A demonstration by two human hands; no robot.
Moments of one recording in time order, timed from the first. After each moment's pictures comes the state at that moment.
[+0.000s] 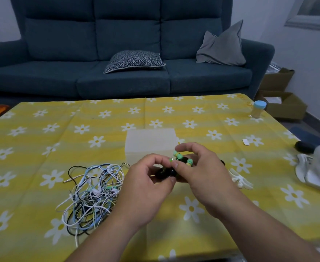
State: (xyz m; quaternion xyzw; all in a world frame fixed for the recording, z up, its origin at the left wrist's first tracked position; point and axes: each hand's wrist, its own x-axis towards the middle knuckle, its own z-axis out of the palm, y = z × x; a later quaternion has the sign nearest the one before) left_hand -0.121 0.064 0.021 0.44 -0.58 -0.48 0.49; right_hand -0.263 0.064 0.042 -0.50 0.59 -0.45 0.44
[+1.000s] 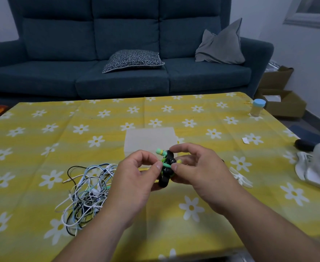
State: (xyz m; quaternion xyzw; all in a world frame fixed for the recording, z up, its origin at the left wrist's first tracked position) left_hand -0.114 0.058 0.029 0.49 -0.50 -0.51 0.50; right_hand -0.271 0.064 0.045 -0.52 0.52 -0.45 0.51
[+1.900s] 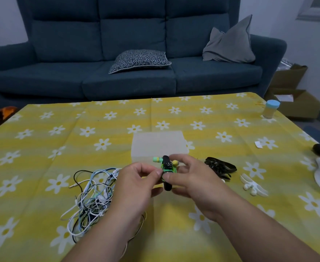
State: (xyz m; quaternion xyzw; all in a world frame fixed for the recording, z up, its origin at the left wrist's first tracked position) left_hand -0.106 0.036 0.011 0.57 -0.40 -0.52 0.49; right_hand -0.248 0.036 0.023 -0.45 0.56 -0.37 0.59
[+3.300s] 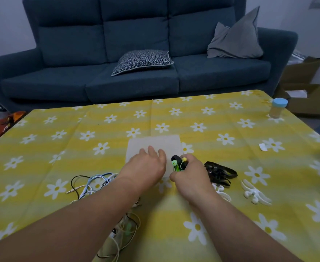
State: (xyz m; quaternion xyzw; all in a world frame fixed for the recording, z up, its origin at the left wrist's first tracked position) left_hand -0.124 -0.049 -0.005 0.48 -0.84 0.19 -0.16; right_hand -0.256 -0.005 -0.001 -0.47 0.67 -0.37 0.44
